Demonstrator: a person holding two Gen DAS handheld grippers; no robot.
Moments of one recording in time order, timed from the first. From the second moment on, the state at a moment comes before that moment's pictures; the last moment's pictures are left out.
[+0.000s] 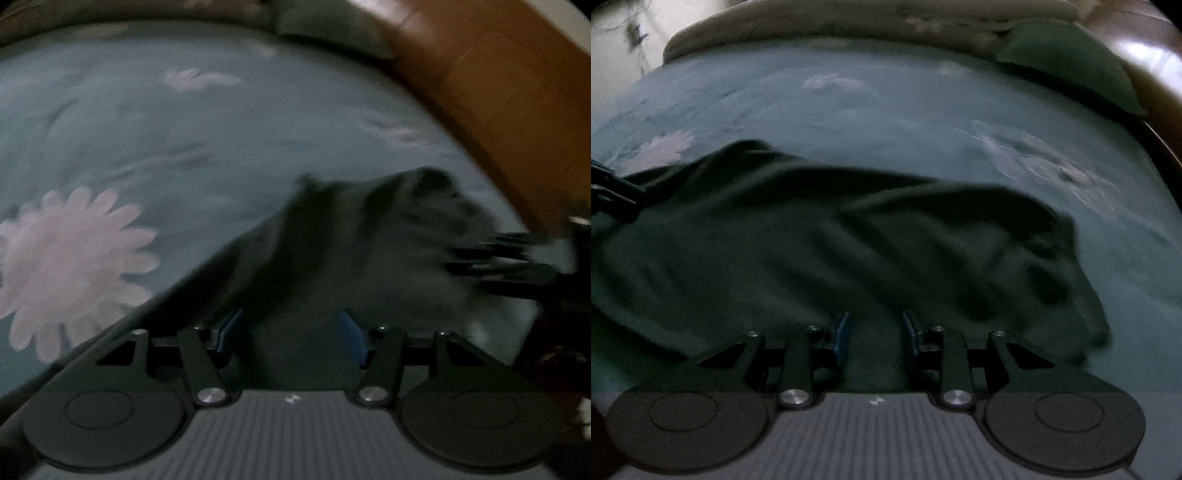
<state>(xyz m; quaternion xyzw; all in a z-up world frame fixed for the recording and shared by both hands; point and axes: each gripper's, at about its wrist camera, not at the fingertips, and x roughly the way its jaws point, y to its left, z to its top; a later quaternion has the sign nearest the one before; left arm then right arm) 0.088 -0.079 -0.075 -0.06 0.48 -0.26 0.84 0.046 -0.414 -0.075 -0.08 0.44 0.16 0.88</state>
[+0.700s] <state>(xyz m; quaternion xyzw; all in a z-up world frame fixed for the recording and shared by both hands) 0.094 -0.124 -0.061 -0.01 0.50 -0.28 0.82 0.038 -0.452 -0.050 -0.07 0.39 0.15 0.90</state>
